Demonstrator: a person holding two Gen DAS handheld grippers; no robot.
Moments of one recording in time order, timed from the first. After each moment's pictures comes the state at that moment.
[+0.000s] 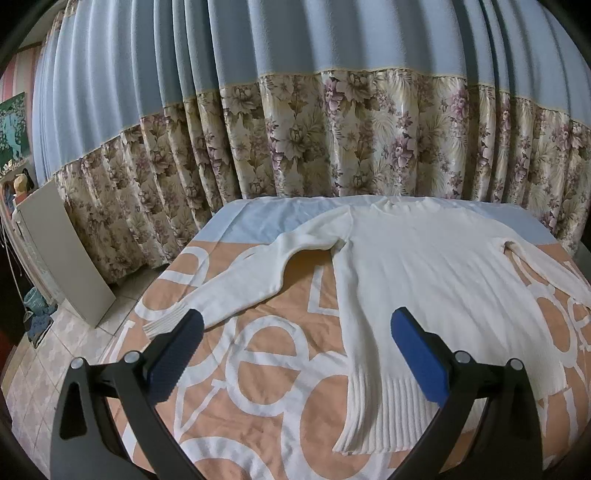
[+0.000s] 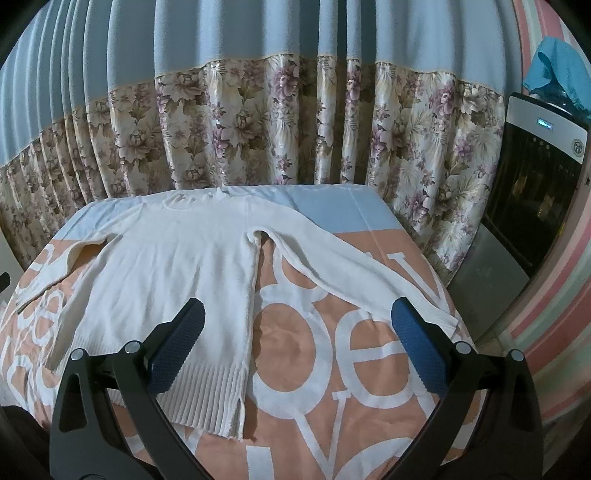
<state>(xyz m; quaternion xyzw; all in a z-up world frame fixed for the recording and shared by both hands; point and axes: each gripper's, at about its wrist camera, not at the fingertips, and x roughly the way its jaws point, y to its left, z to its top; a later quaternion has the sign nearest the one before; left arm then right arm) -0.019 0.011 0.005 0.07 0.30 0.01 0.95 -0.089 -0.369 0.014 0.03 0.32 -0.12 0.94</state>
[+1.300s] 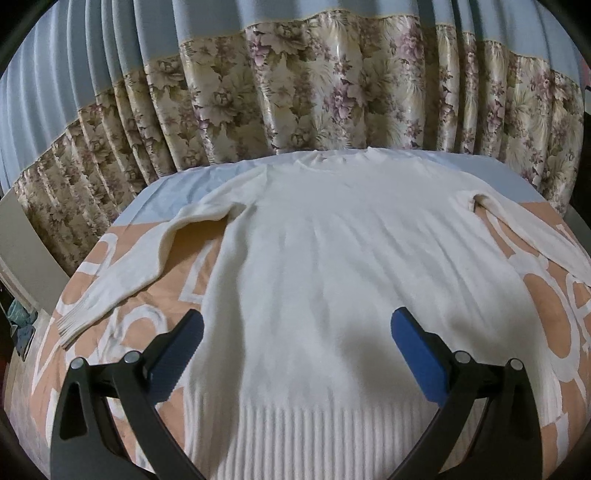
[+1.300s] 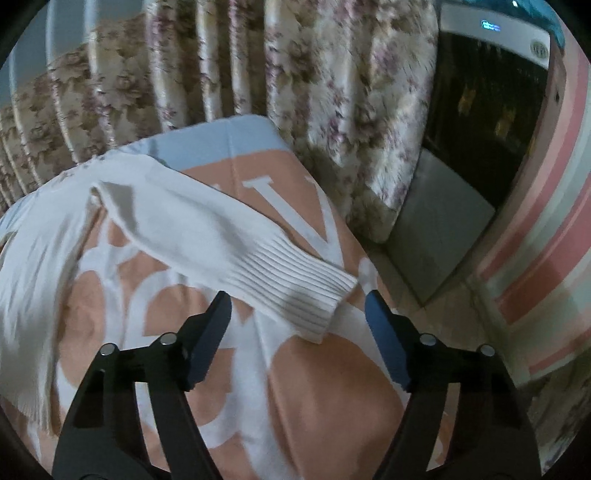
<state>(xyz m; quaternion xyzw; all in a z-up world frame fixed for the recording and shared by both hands) 0.044 -0.117 -0.076 0.09 0.36 -0.05 0.93 -0.082 -0.562 -0.104 0.09 0.40 -0.24 0.88</state>
